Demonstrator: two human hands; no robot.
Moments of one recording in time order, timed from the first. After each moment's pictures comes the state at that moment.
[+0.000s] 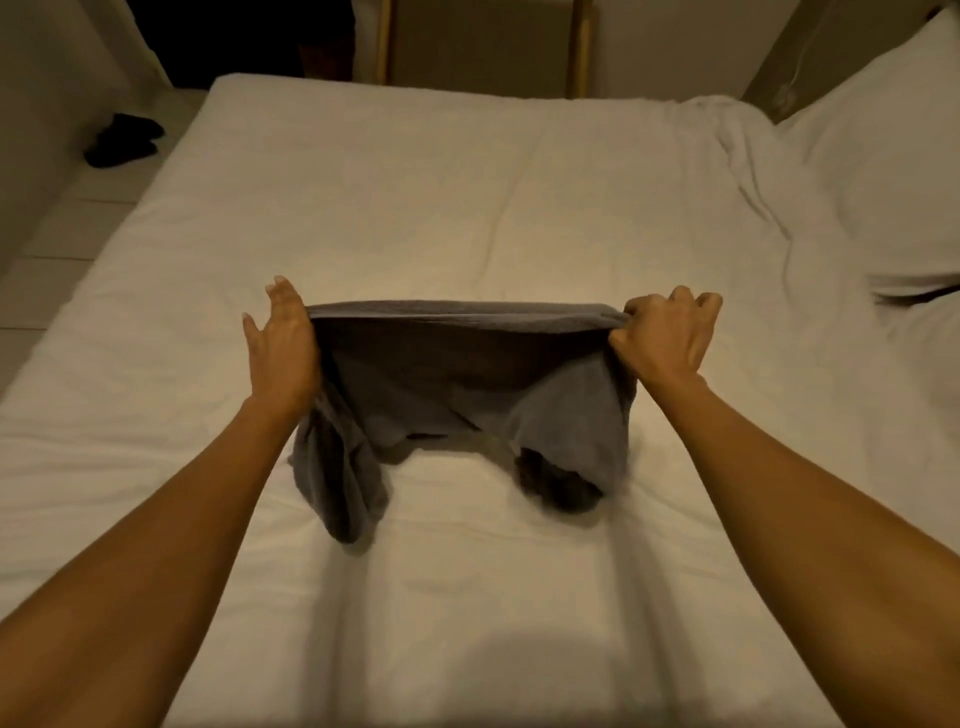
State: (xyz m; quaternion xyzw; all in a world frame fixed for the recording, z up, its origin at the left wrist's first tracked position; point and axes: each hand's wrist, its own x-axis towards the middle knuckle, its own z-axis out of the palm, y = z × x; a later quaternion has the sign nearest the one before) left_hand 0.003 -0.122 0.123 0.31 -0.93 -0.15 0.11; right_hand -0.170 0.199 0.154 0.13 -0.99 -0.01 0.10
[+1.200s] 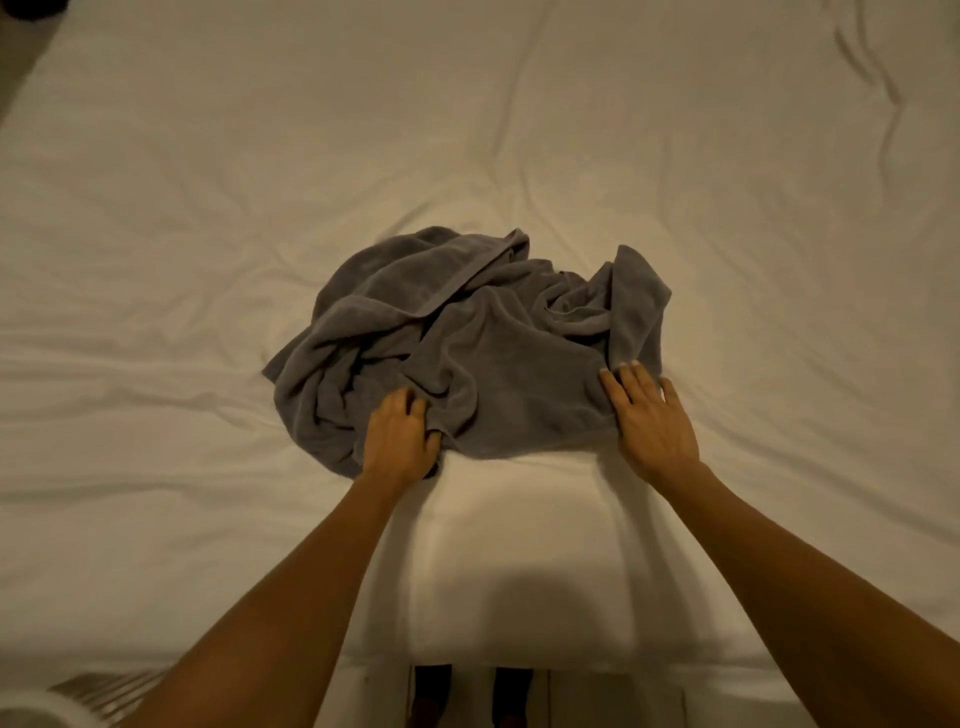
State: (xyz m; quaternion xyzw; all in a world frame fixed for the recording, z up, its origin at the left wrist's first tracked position) left_hand 0.073 -0.002 -0.110 0.20 -0.95 -0.19 -0.14; right_hand -0.072 0.270 -0.071 0.30 -0.94 -0.11 -0.16
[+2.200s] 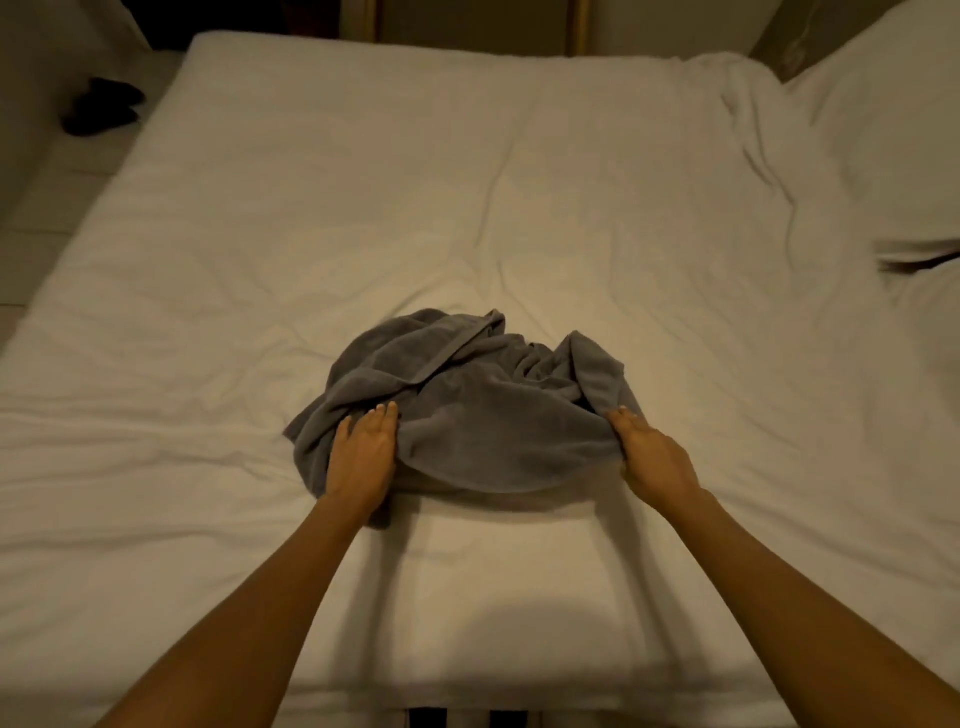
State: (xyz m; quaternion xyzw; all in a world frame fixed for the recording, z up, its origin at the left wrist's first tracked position) left_hand 0.074 -0.027 0.008 0.19 -0.97 -0.10 -0.11; right_hand -0.070 0.290 0.043 0.21 -0.96 0.05 -0.19
